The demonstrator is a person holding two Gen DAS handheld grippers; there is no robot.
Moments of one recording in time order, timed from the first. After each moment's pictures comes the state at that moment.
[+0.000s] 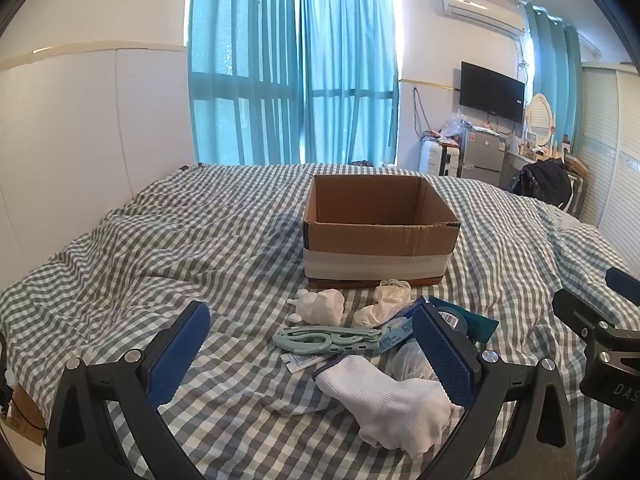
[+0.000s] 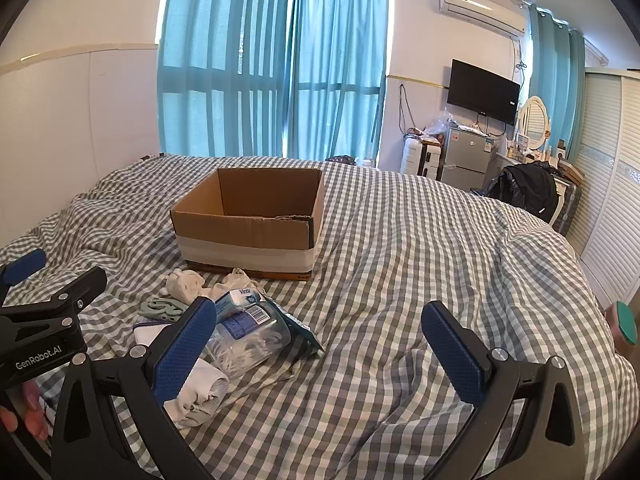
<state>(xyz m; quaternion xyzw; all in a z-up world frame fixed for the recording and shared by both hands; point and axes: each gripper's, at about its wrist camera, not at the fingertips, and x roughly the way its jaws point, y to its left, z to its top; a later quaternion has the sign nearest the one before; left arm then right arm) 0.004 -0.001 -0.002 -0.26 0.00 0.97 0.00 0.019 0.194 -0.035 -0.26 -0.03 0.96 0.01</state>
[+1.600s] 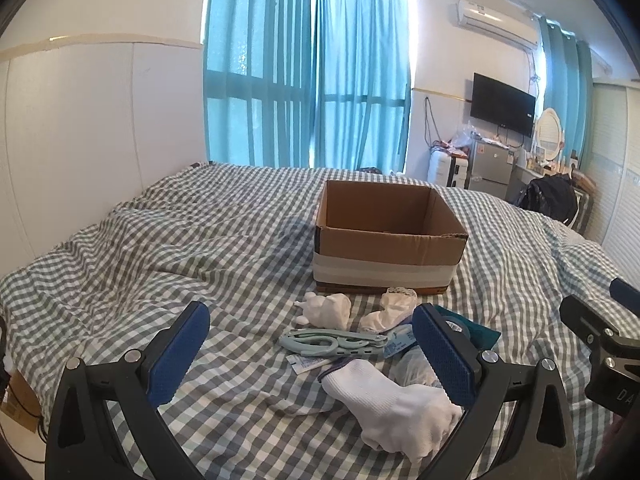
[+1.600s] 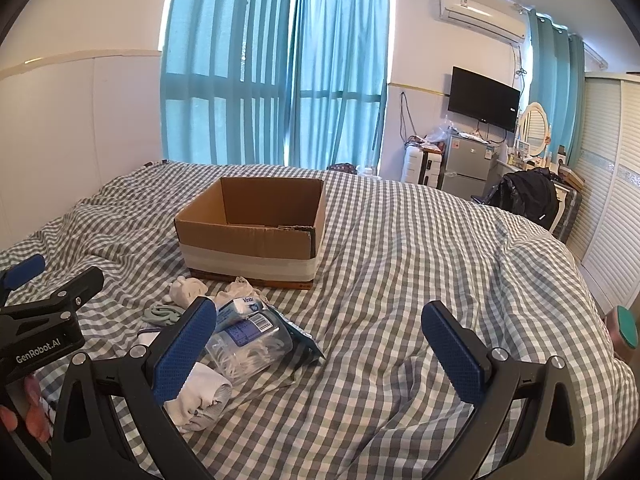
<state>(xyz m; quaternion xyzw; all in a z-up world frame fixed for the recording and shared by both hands) 0.007 -0.012 0.000 -0.26 -0.02 0.97 -0.01 0.025 0.193 -0.026 -0.25 -0.03 0.97 0.01</state>
